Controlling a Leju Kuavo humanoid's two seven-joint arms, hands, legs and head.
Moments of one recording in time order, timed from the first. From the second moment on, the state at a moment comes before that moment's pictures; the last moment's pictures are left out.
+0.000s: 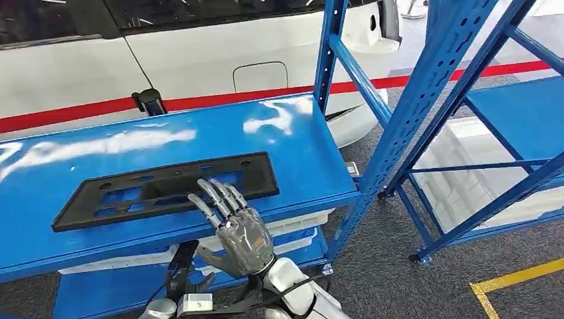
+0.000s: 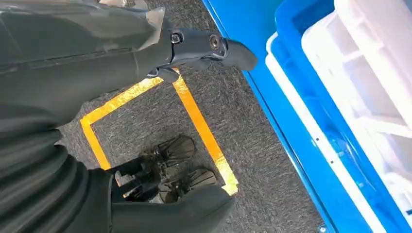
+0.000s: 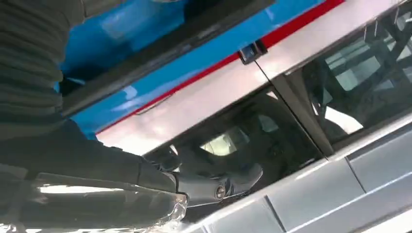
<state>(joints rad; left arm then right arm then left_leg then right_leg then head) -0.48 -0.25 -0.23 -0.31 -0.16 0.16 0.05 -0.19 0.10 0.80 -1.32 1.12 -0.62 -0.24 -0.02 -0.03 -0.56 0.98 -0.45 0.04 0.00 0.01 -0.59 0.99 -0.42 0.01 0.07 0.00</state>
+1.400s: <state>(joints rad) -0.52 -0.28 -0.26 -0.30 -0.14 0.14 0.09 -0.40 0.26 0.62 -0.90 1.21 -0.69 -0.24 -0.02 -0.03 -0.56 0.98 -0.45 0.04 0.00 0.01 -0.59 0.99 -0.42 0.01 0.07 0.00</state>
